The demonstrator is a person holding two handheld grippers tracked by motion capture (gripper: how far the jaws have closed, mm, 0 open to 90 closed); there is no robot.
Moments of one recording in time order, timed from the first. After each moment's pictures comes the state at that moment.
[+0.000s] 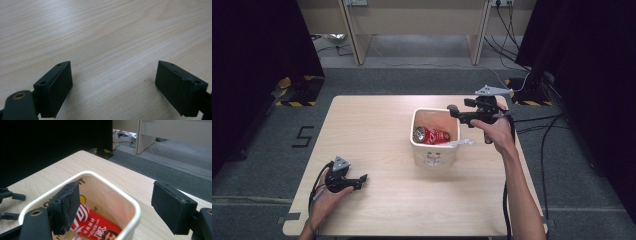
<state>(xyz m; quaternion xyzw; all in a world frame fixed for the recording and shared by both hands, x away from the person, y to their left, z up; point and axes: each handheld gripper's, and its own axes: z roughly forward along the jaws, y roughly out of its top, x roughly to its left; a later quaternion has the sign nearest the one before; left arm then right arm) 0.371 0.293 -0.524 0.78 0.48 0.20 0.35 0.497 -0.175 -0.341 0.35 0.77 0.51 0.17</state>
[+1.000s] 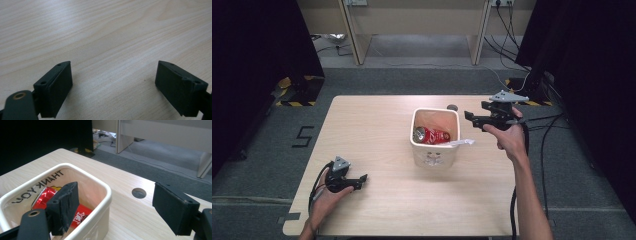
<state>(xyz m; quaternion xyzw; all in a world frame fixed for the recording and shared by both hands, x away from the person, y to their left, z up) 0.371 0.293 -0.524 0.78 0.48 0.20 0.35 0.475 -0.207 -0.342 0.39 0.75 0.48 0.23</state>
